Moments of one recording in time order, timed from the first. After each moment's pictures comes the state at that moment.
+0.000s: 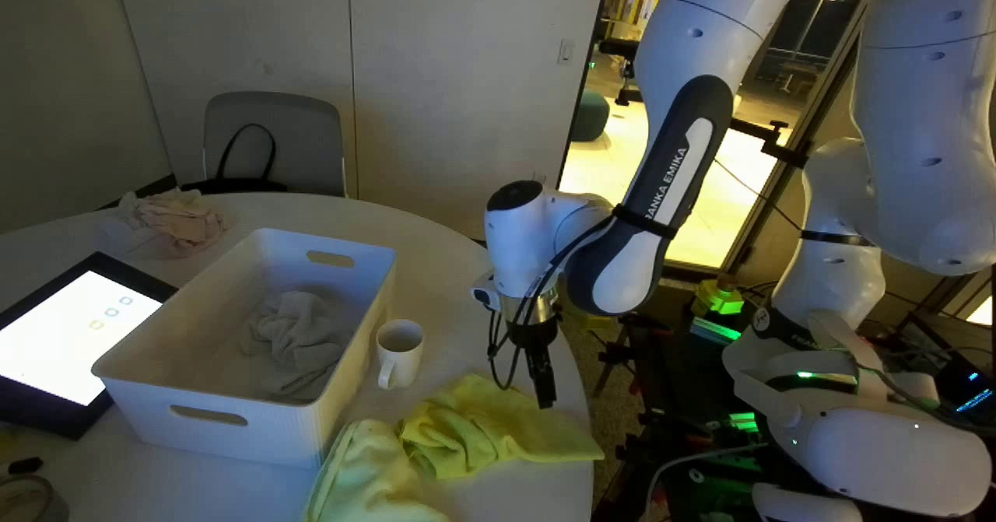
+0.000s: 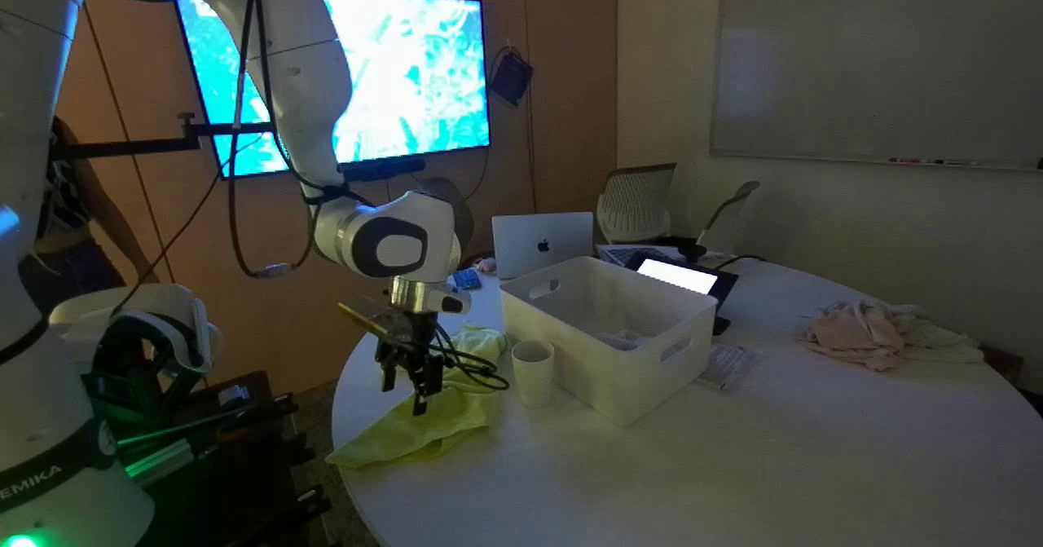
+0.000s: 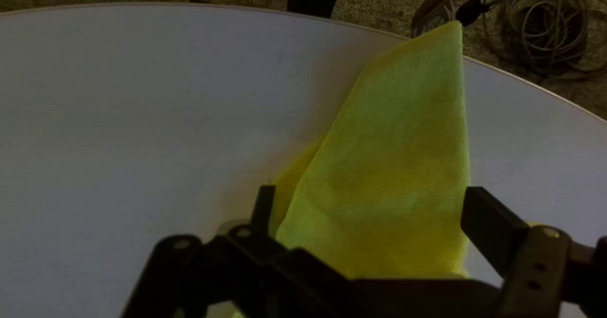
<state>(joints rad) 0.10 0.42 0.09 -2.48 -0.07 2.62 -0.04</state>
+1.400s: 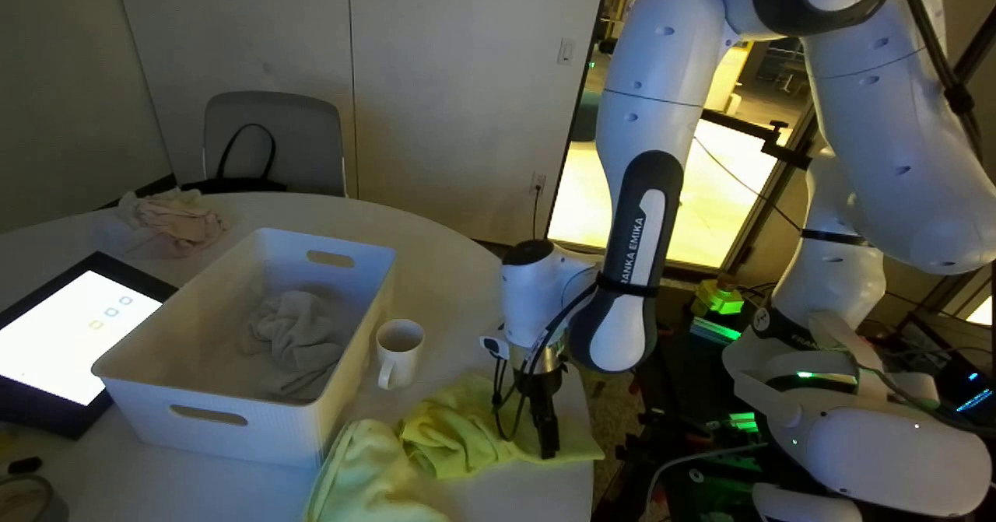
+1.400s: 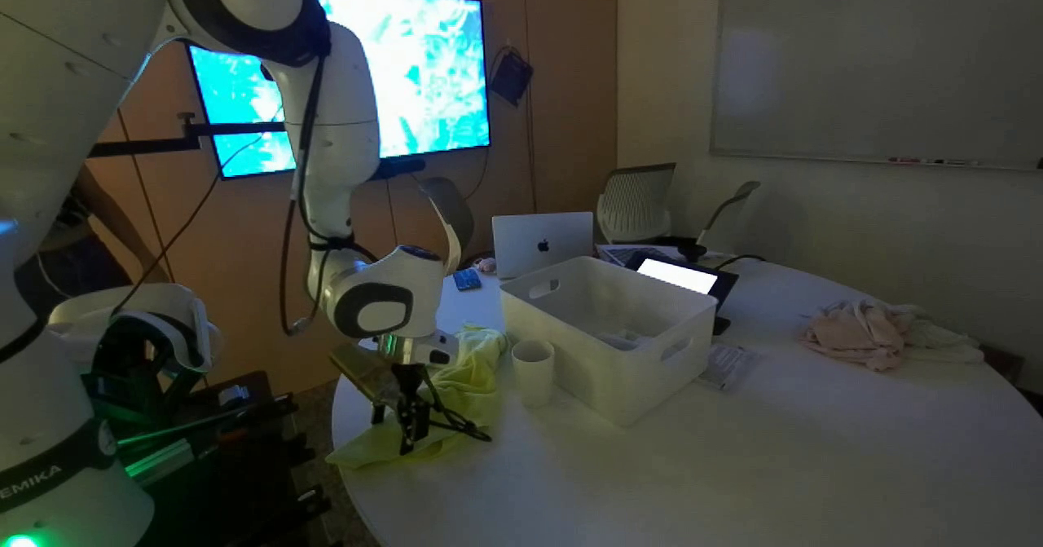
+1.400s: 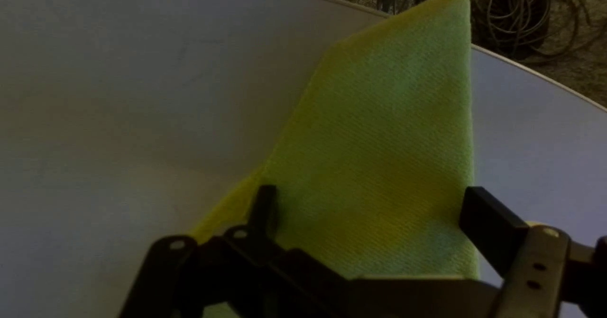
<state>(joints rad) 0.03 0.67 0.18 -2.46 0.03 2.90 -0.14</state>
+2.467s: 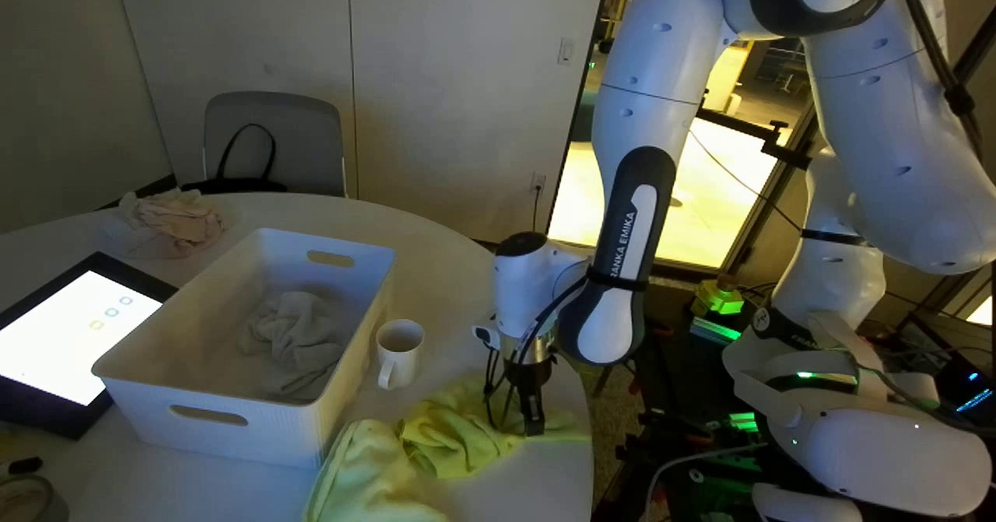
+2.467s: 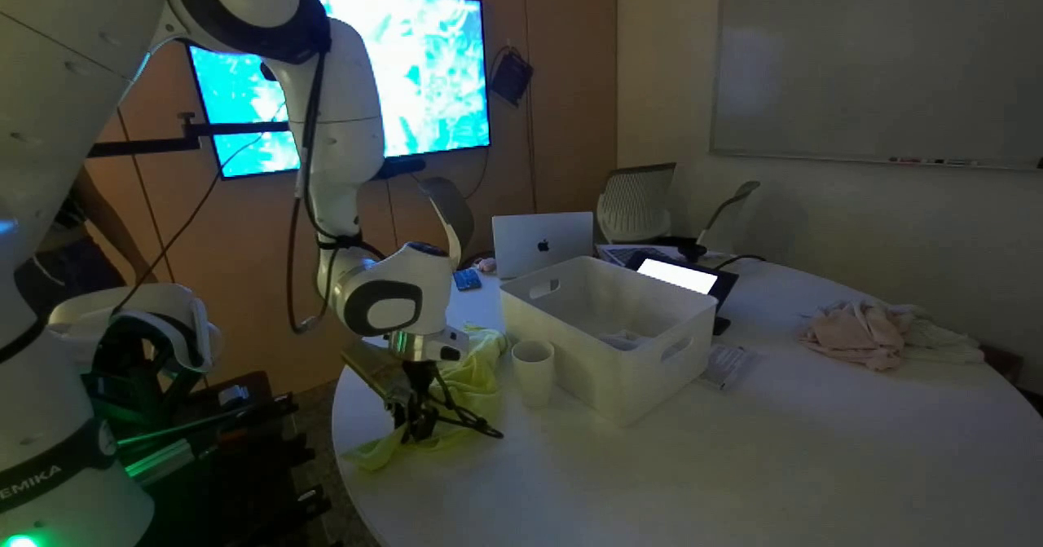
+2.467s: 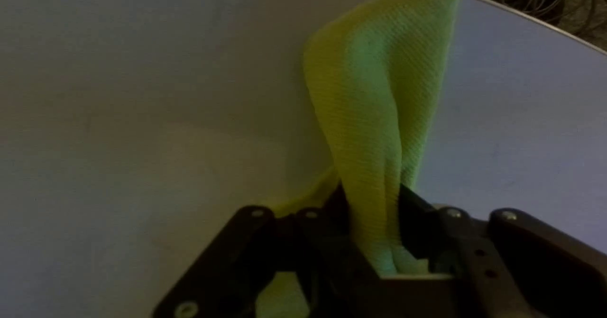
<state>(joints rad) 0.03 0.66 0.15 -2.44 0.02 2.89 -0.13</state>
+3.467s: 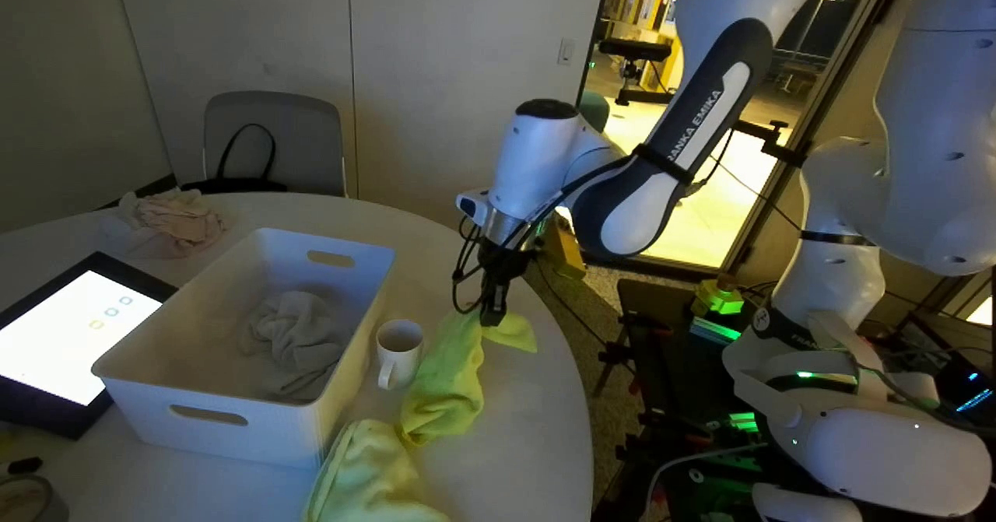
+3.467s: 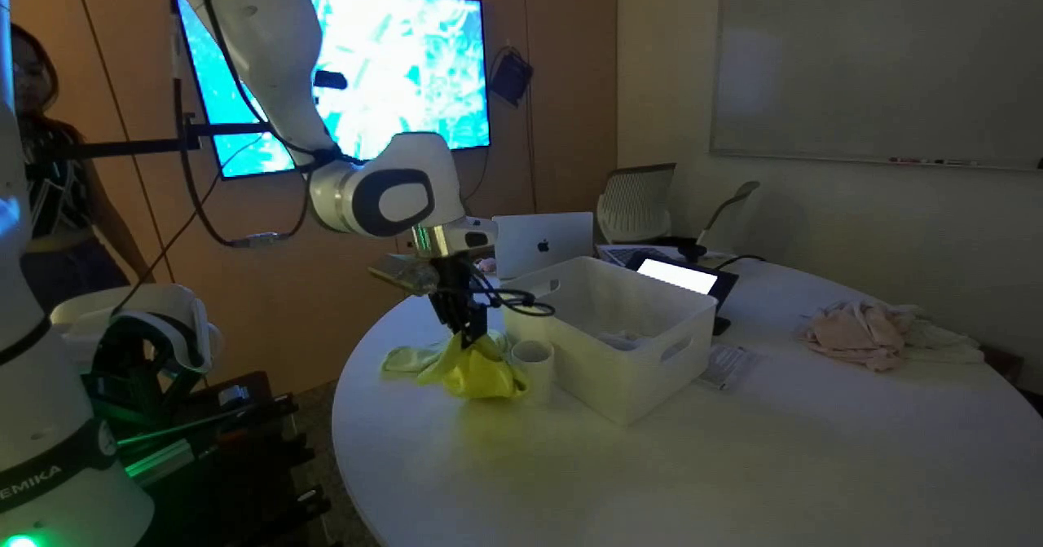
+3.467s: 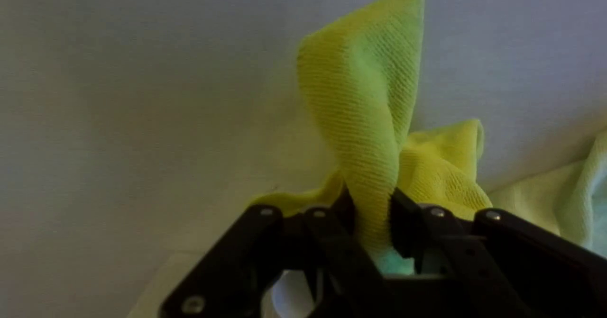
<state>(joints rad) 0.15 0.22 -0.05 -2.52 -0.17 2.85 0.07</state>
